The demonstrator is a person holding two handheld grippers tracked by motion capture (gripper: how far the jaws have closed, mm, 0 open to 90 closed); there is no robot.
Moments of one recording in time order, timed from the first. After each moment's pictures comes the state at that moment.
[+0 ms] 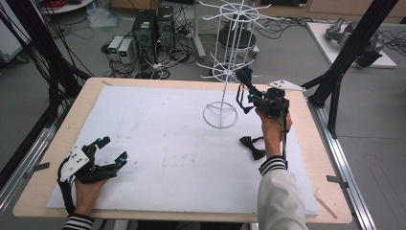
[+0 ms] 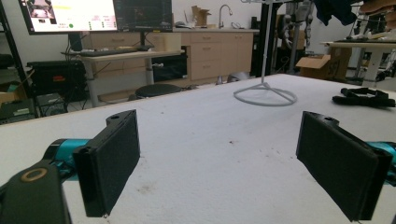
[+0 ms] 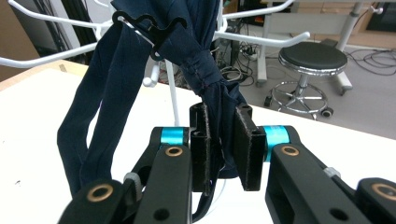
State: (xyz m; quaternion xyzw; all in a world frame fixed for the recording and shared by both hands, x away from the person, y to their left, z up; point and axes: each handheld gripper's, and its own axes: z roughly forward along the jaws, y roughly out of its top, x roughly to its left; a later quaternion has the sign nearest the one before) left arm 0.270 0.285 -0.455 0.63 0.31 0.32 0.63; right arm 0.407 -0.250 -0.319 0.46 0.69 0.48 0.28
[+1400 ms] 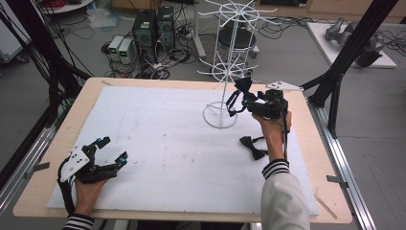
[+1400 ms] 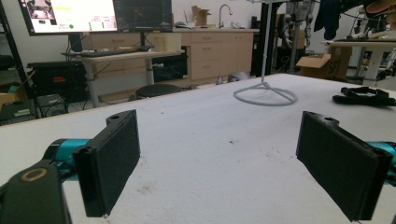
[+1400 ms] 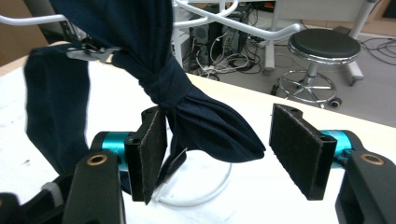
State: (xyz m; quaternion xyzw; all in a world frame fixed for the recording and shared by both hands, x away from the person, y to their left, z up) left arm 0.269 0.285 -0.455 0.63 0.31 0.32 0.63; right arm 0.406 -0.249 -0.322 0.46 0.71 0.47 0.26
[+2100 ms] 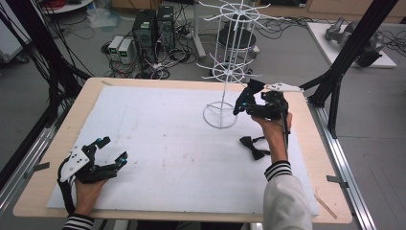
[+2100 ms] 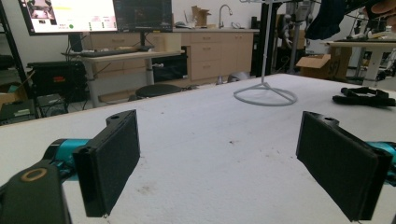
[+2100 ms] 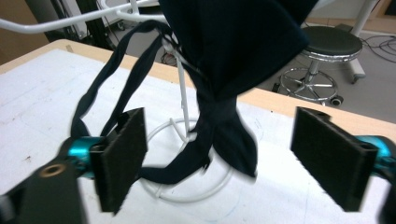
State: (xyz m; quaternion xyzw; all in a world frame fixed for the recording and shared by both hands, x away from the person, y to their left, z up) left arm 0.269 0.285 -0.455 0.63 0.31 0.32 0.63; right arm 0.404 -0.251 -0.325 0.46 0.71 0.47 0.26
